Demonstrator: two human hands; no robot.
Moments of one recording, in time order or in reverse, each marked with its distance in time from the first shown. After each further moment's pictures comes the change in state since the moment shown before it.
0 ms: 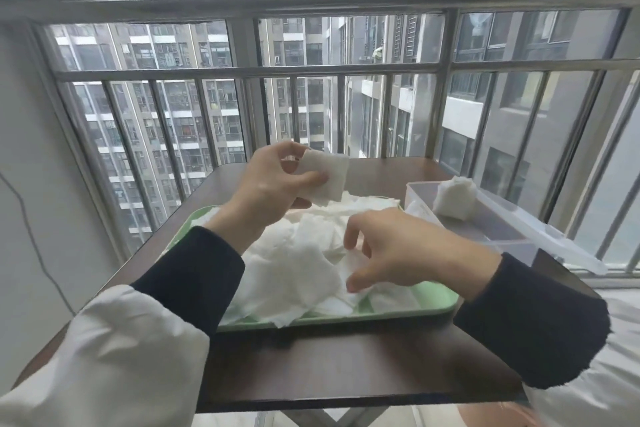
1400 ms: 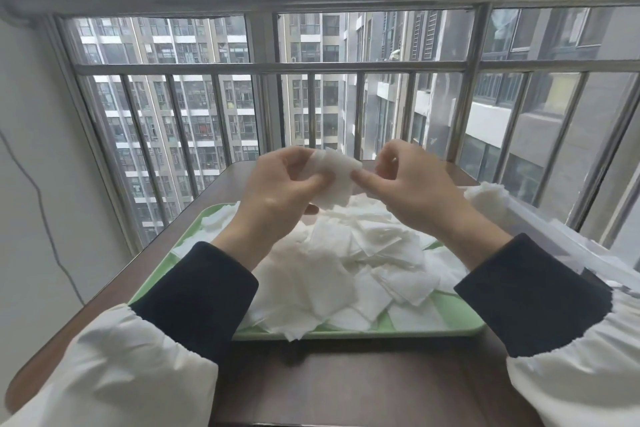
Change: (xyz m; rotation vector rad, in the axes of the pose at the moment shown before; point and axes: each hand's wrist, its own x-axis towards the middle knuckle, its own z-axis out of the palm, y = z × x) left_hand -0.003 -0.023 -0.003 -0.043 0.071 0.109; right_hand 0.051 0.015 -0.015 0.430 0.623 -0.047
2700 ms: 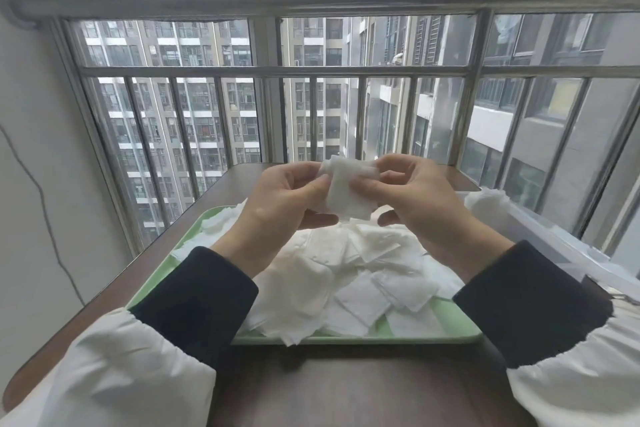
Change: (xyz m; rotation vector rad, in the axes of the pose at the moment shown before) left_hand -0.010 0.000 0.002 -0.265 -0.175 -0.101; right_hand -0.012 -0.002 0.000 0.745 -0.135 0.180
